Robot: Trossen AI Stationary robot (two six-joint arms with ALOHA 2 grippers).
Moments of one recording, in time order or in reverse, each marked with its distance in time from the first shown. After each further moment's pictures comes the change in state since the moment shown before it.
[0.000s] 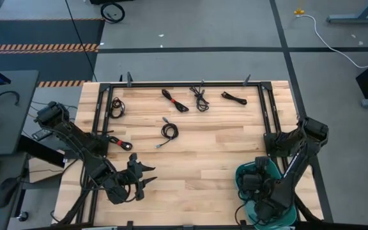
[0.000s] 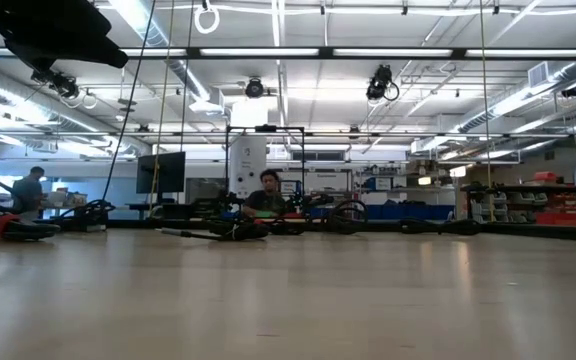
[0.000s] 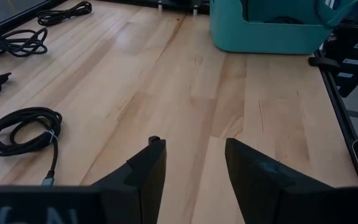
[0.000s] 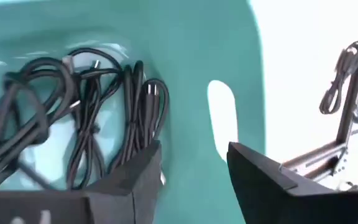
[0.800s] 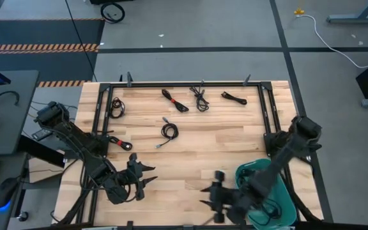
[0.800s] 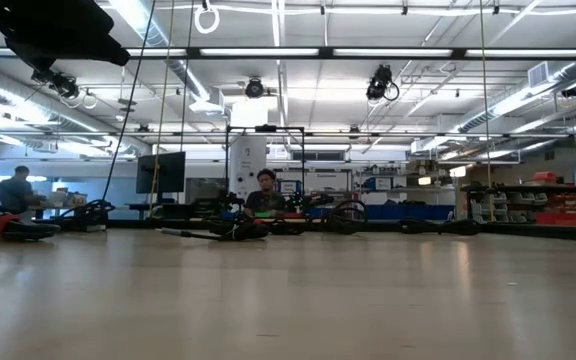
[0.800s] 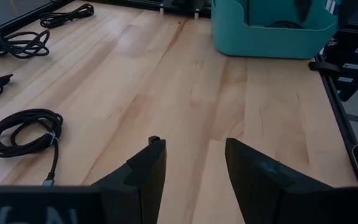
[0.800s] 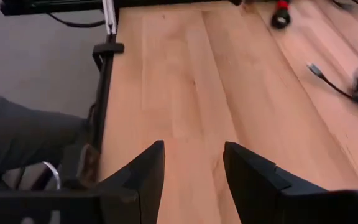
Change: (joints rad) left arm 0.000 0.000 0.000 0.008 -0.011 -0.003; right arm -0.252 0.034 0.025 1.218 0.315 -0.480
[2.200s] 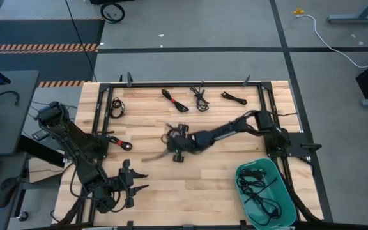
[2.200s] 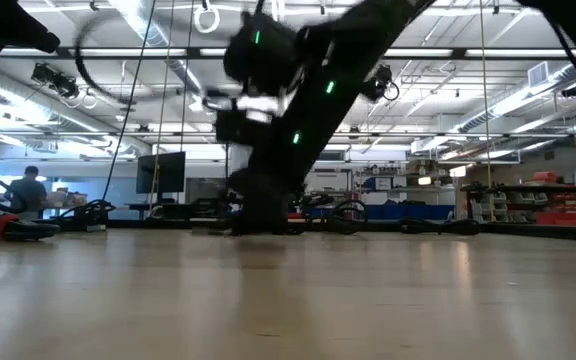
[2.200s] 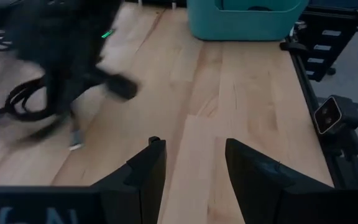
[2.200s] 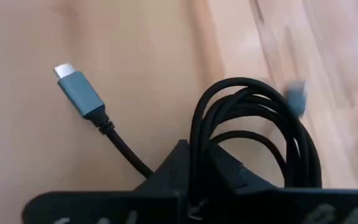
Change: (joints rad) left arm -0.157 0.000 0.000 -0.095 -0.042 -0.108; right arm -0.639 0.378 0.178 0.027 -0.220 -0.539
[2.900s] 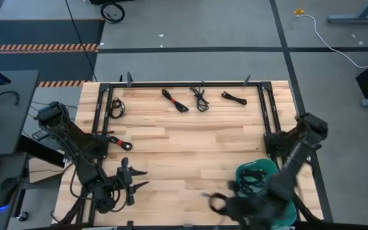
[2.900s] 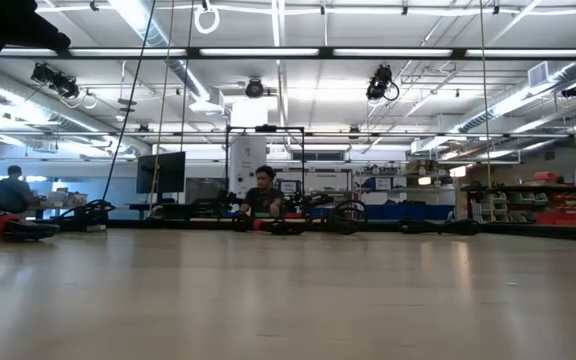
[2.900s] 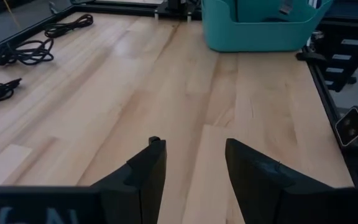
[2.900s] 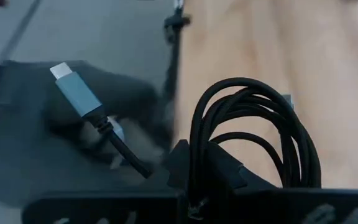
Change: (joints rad) left arm -0.001 0.000 0.000 -0.033 -0.083 -0.011; right arm 0.806 -0.460 0.004 -0.364 0.071 0.737
